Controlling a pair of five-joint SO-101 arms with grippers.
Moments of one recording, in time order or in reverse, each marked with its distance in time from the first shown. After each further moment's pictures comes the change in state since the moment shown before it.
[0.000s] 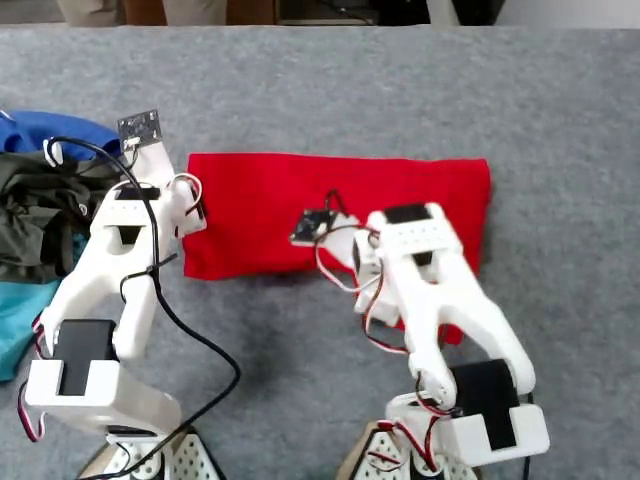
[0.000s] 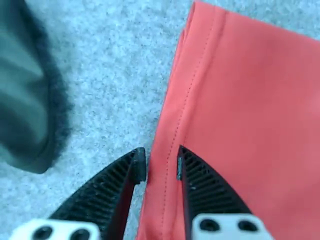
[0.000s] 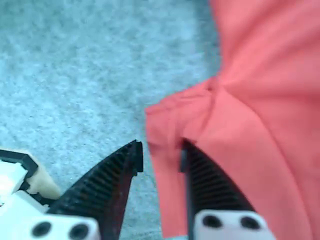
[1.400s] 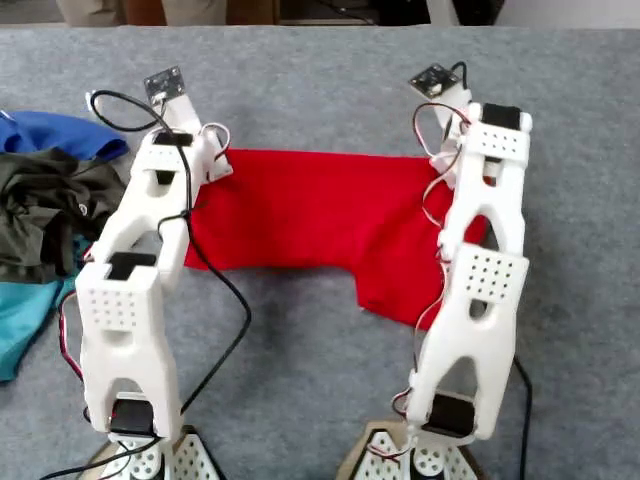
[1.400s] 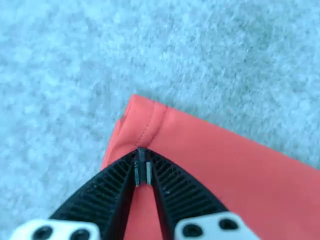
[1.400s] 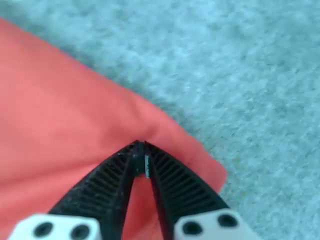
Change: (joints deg) left arm 3.6 35.9 -47.4 8.7 8.3; right arm 24.0 71.6 -103.3 6.6 -7.9
